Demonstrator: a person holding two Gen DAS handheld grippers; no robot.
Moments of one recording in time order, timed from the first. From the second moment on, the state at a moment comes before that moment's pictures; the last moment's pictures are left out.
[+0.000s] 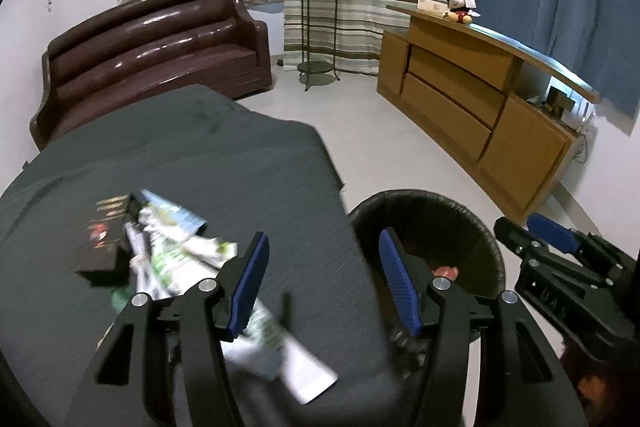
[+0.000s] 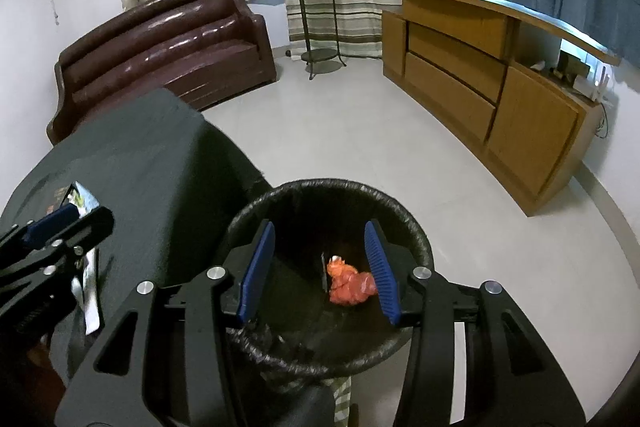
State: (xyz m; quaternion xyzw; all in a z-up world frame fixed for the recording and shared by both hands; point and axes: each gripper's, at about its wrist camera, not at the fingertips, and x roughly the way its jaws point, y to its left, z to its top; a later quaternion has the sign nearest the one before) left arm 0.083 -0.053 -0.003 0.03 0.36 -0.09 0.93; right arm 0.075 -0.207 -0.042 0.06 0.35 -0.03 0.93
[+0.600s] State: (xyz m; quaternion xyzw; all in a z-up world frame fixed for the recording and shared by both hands) left arm 0.040 0.052 0.013 0.02 0.35 -0.03 0.94; right arm 0.045 -0.115 -0.033 0.02 0.36 0.02 0.93
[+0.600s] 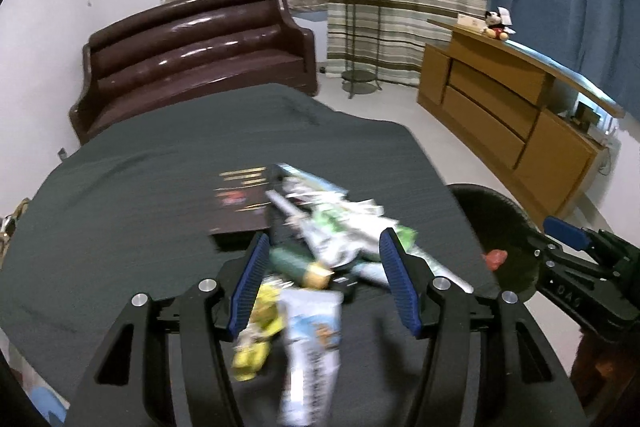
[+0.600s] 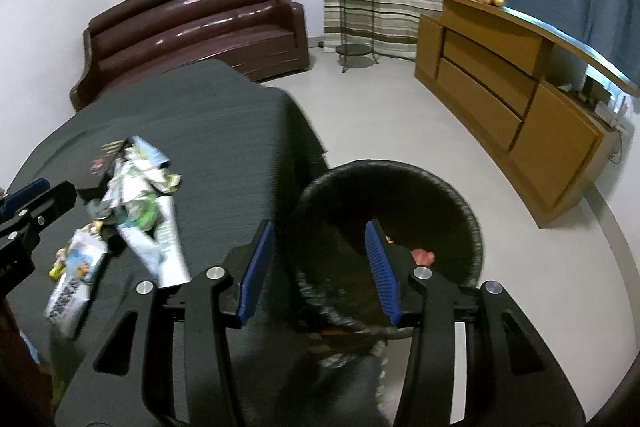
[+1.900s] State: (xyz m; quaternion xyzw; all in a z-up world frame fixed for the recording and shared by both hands) left arm -0.007 0.205 -0.026 0.02 0.37 0.05 0.93; right arm 0.014 0.067 -0.053 -0.05 0.41 0.13 0.90
